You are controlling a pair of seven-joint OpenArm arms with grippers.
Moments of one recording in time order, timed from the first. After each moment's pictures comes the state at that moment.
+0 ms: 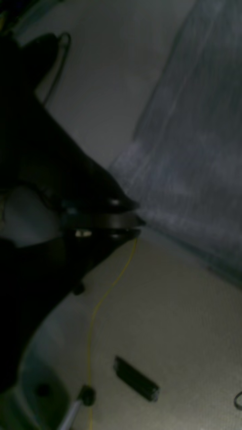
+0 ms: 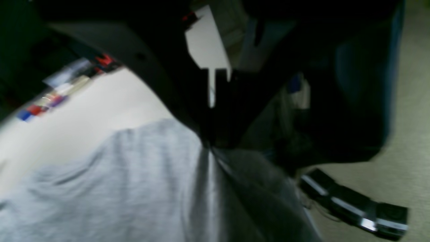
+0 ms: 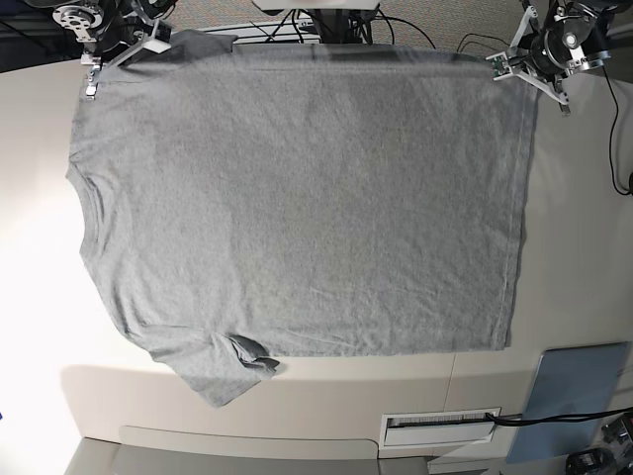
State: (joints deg) left arm 40.9 -42.8 0.6 110.9 8.7 -36.9 39.2; right arm -55.0 50.1 -5.7 124.9 -28.6 22.0 -45.8
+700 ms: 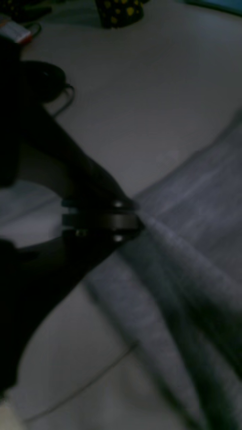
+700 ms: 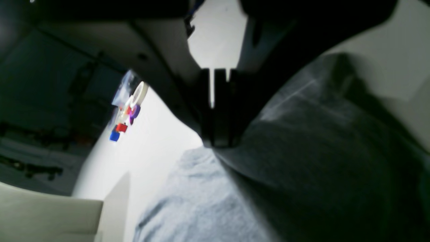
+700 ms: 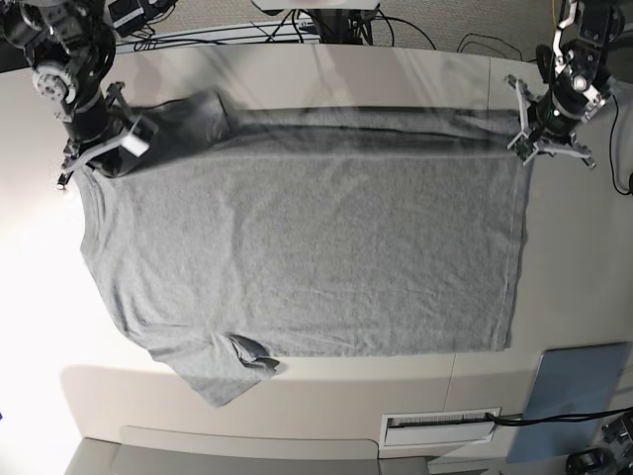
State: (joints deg) left arm 27.8 -35.6 -4.1 101.5 3.5 -23.5 27.4; right arm -33.3 49.8 -2.8 116.9 -25.2 16.3 -32.1
